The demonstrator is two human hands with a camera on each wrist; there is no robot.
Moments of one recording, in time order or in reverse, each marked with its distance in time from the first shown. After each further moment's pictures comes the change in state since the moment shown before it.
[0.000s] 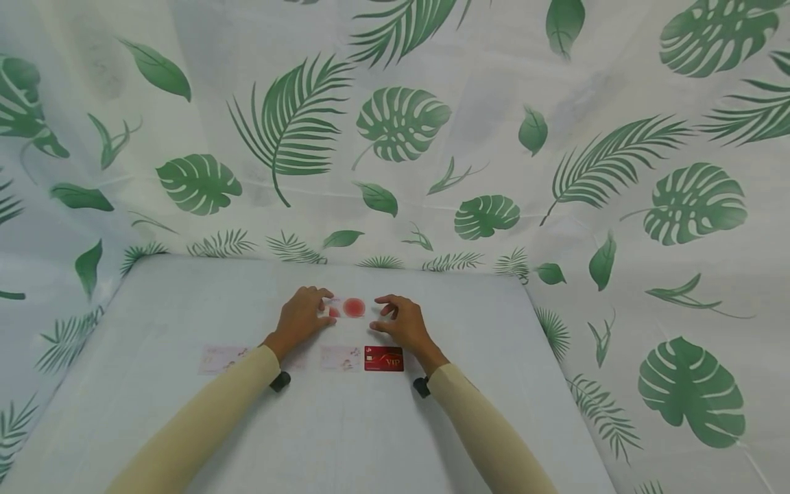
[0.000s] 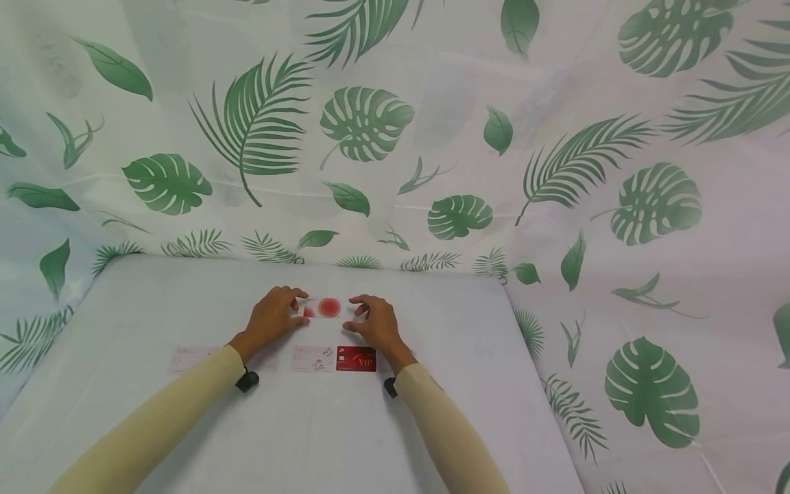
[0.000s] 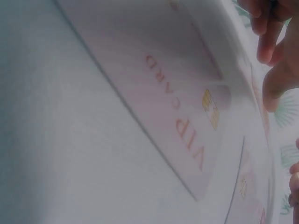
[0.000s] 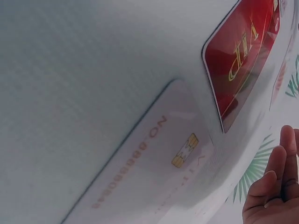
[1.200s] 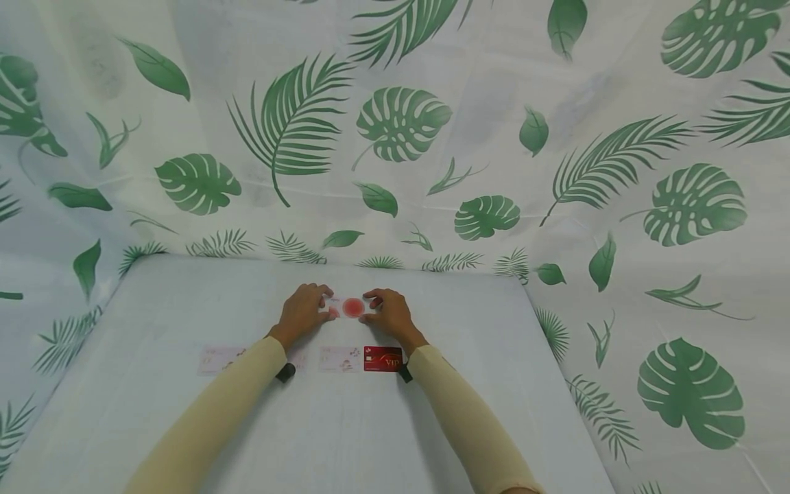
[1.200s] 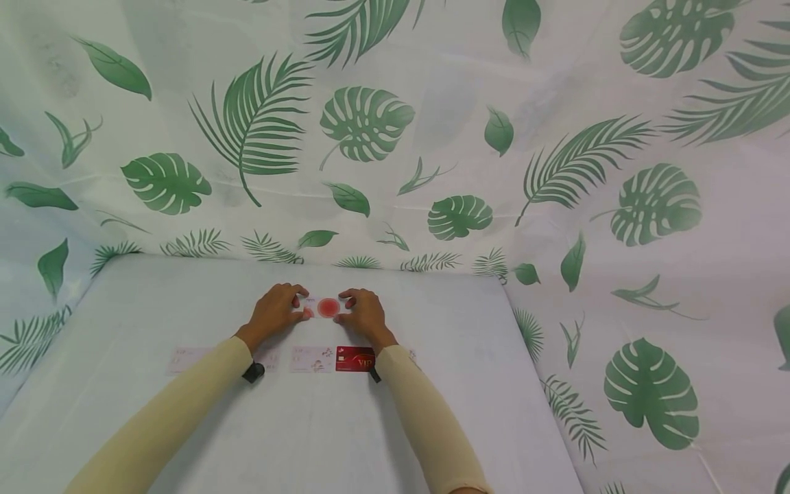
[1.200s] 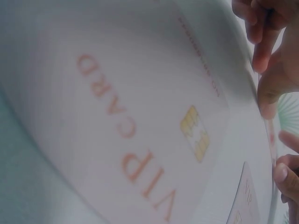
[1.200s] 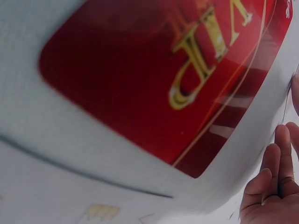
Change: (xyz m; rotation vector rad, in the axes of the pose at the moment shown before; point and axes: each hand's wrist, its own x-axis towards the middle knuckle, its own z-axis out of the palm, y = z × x) left_hand 0.017 -0.007 0.006 0.025 -0.096 -0.067; right_hand 0.032 -0.012 0.023 -0.051 -0.051 0.063
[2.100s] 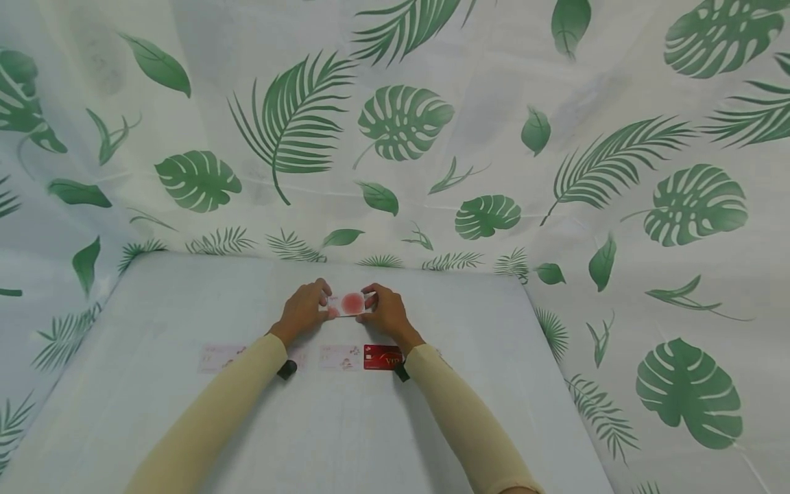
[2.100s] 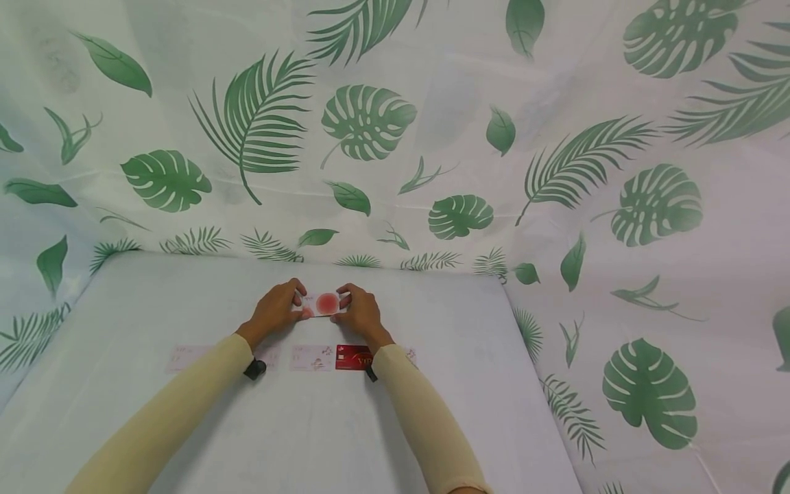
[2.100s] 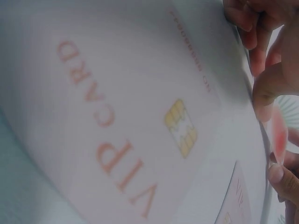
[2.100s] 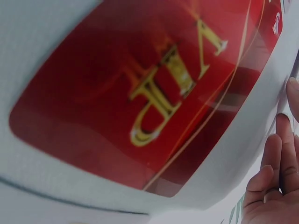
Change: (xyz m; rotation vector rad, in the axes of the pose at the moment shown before) left_hand 0.004 -0.002 -0.001 -0.120 -0.054 -0.037; right_hand 0.001 -0.010 0.005 0.016 -0.017 0.027
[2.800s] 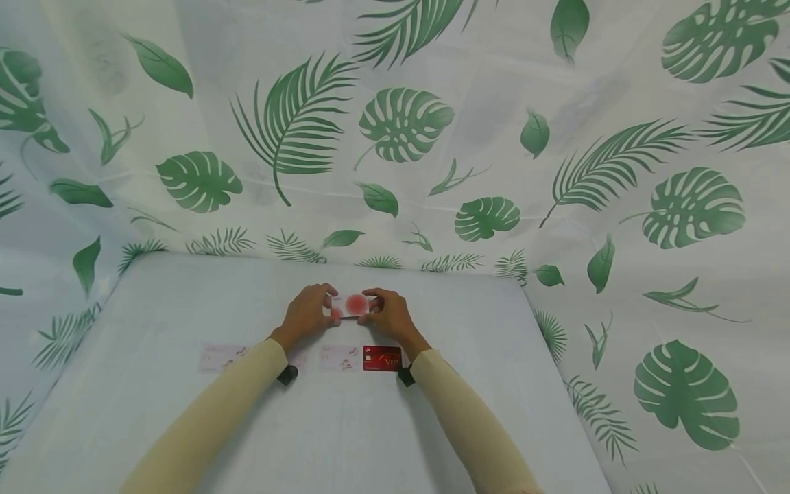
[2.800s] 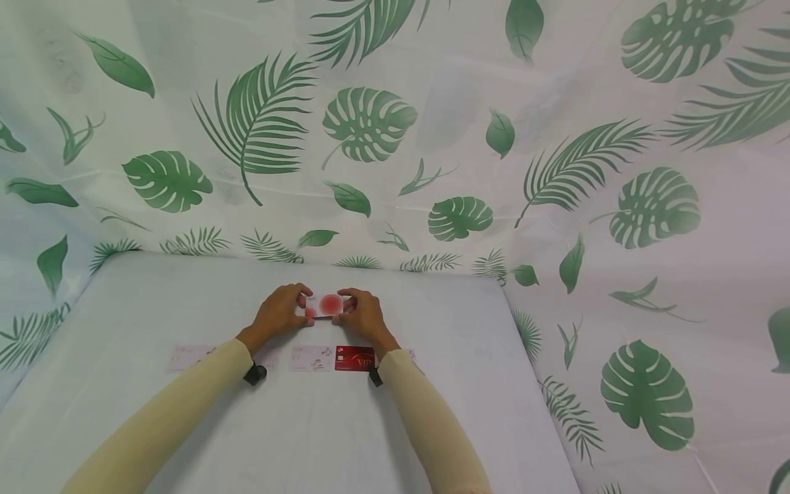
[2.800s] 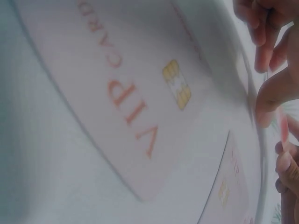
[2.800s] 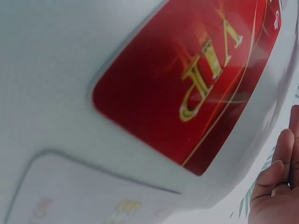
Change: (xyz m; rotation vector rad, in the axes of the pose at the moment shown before) left_hand -0.007 0.013 0.002 -0.001 0.026 0.022; right_hand -0.007 0.009 -0.010 0.082 -0.006 -0.076
